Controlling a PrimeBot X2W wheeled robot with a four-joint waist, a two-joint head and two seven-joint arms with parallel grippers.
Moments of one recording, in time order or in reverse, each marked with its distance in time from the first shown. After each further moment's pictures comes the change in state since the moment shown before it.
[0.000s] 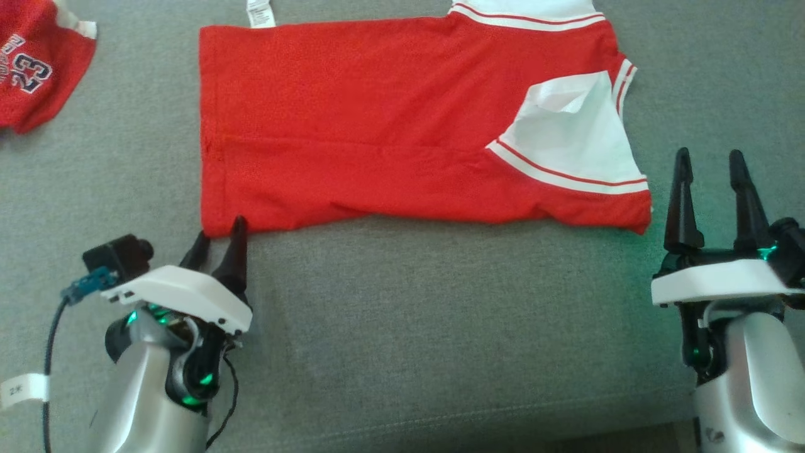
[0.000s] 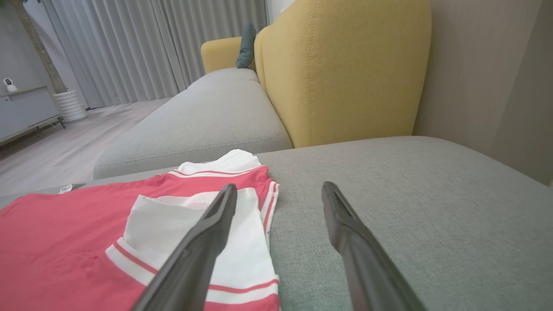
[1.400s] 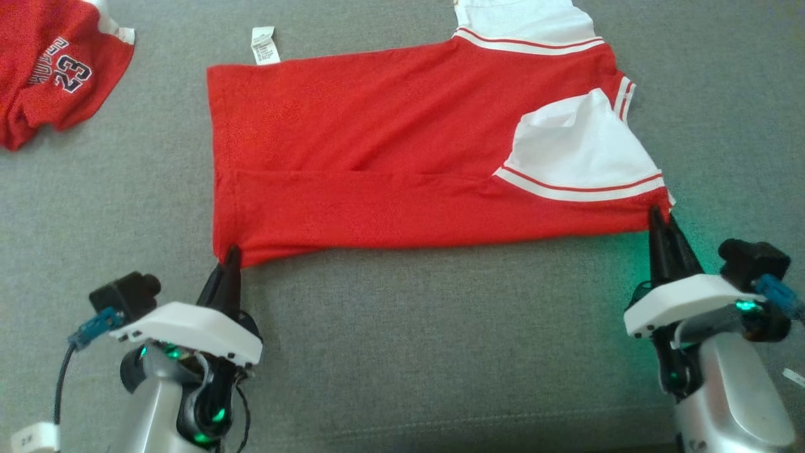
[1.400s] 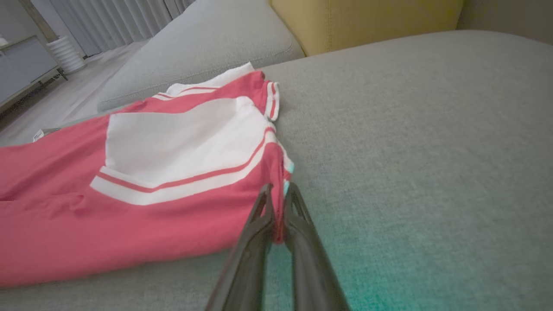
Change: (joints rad) left arm 0.102 -0.012 -0.017 -0.069 -0.046 -0.020 -0.080; right arm -0.018 0.000 0.030 0.235 0.057 0.000 0.099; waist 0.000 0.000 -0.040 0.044
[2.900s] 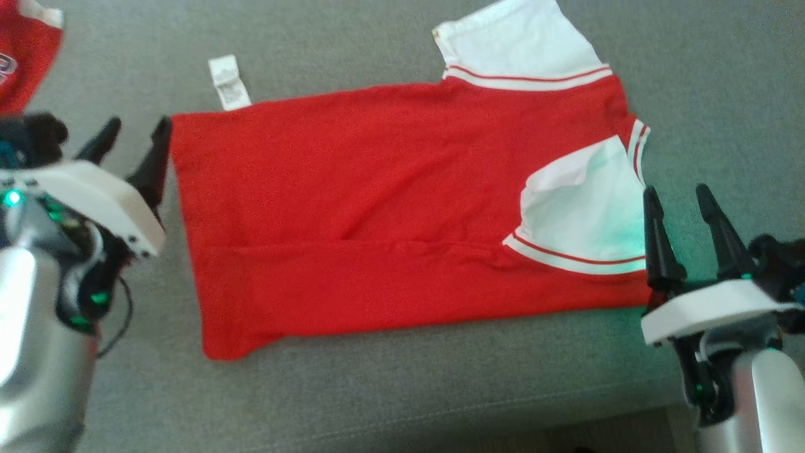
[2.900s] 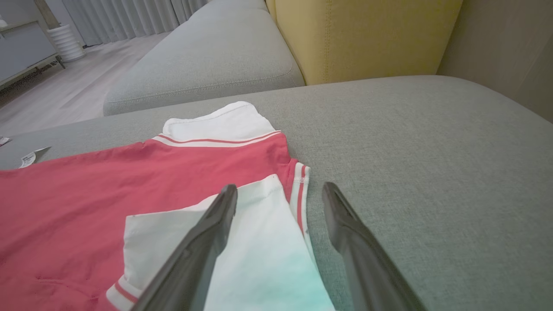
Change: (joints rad) left arm -0.271 0.287 -0.036 -0.097 0.134 -0.010 0.252; right arm 0.191 0.004 0.016 -0.495 -0.026 0.000 0.189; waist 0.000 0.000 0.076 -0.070
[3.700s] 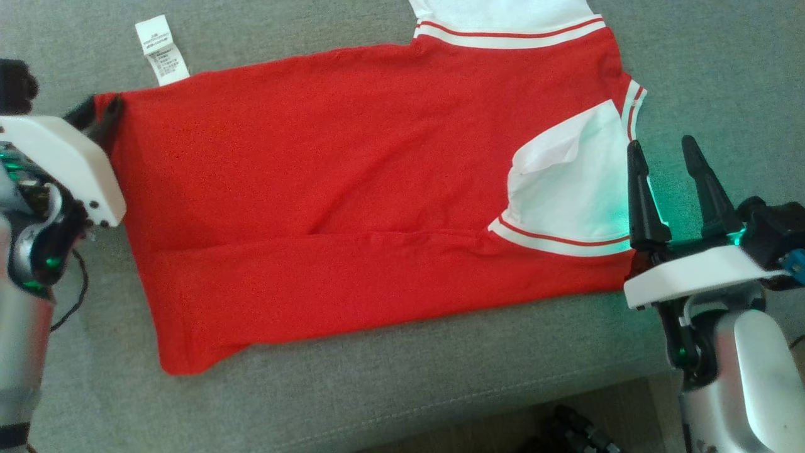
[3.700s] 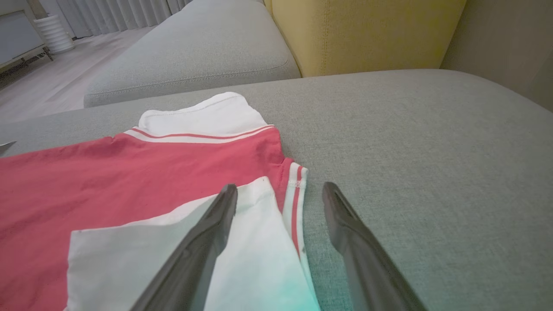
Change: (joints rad) left arm -0.145 0.105 -0.036 0.075 0.018 -0.026 0.191; right arm -0.127 -0.001 0.061 0.046 0.001 0.000 -0.070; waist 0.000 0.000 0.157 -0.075
